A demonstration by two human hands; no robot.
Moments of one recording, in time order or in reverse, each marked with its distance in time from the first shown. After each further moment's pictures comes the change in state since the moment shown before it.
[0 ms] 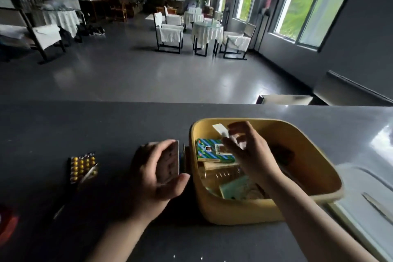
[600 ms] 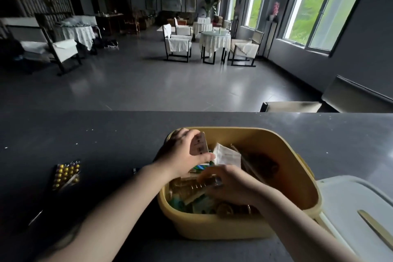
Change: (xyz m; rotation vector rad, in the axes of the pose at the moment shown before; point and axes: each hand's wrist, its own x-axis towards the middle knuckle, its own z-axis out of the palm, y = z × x) left_hand 0.082 0.014 0.123 0.283 -0.436 -0.176; right_hand 0.004 0.066 -0.027 -0.238 -0.726 -0.116
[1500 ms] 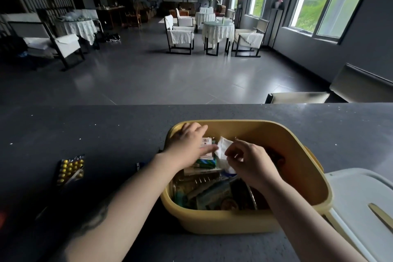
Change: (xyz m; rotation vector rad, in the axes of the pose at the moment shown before) left_hand 0.019 0.005 0.009 0.228 -0.191 0.011; right_hand -0.002 0.013 -0.011 0.073 0.484 0.279
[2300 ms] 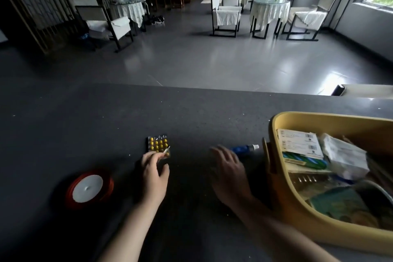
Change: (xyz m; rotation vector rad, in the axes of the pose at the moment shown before) left_hand -0.185 -0.244 0.021 -0.287 0.602 -0.630; right_hand -0.010 -0.169 0.215 0.054 -0.140 -0.210
